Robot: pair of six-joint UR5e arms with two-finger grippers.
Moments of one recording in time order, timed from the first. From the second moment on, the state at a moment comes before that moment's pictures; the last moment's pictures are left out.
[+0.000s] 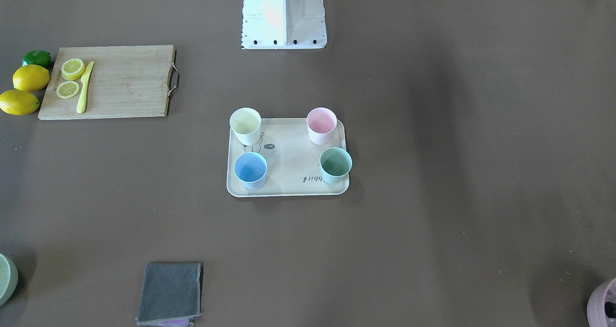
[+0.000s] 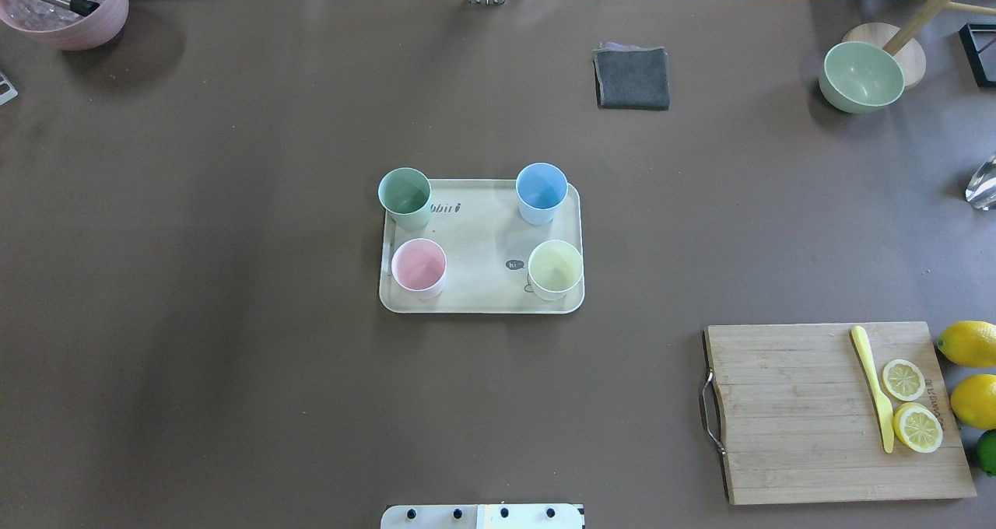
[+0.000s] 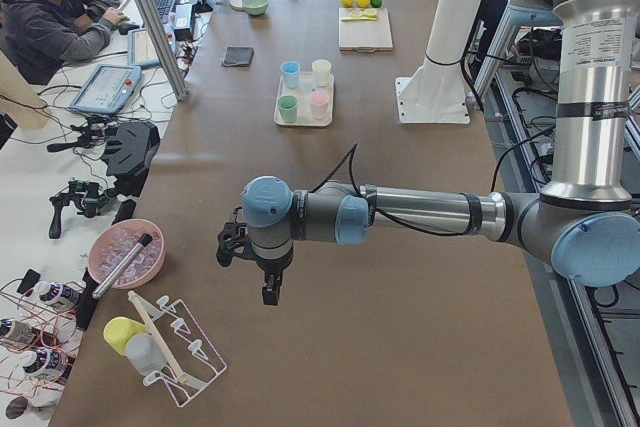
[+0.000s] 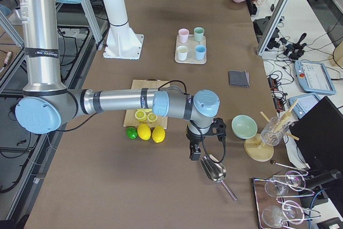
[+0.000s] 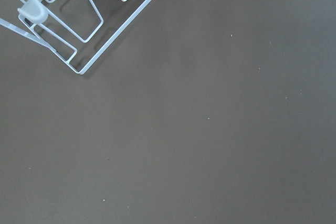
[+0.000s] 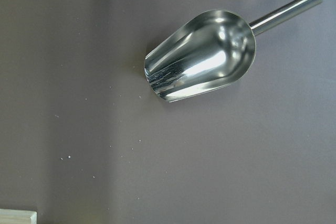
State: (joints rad) left arm -1.60 -1.53 -1.67 -1.57 -2.35 0.02; right arm 1.58 -1.56 1.66 -1.77 2.26 -0.17
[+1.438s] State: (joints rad) left arm -1.60 -1.53 -1.67 -1.57 -2.35 0.02; right arm 1.57 -1.56 1.66 -1.77 2.26 -0.17
